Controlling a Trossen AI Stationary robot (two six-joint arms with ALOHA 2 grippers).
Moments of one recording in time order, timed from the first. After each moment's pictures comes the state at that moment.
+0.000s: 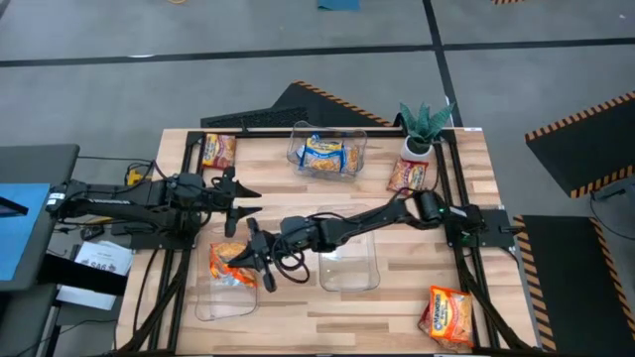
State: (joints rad) left arm 0.01 0.62 0.50 -0.14 -0.15 -0.06; right arm 0.18 2.34 1.90 0.52 -0.17 0.10
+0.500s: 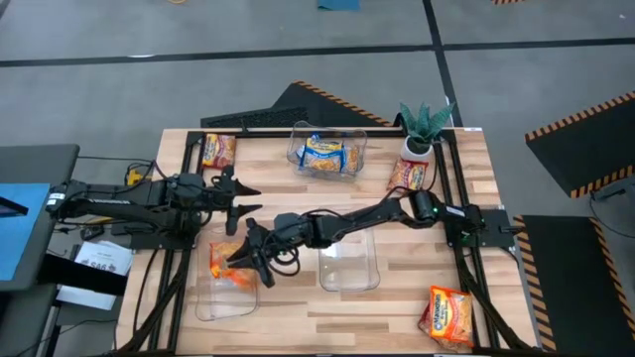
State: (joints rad) left arm 0.01 0.62 0.50 -0.15 -0.19 -0.06; right arm 0.15 2.39 1.94 0.45 -0.22 0.23
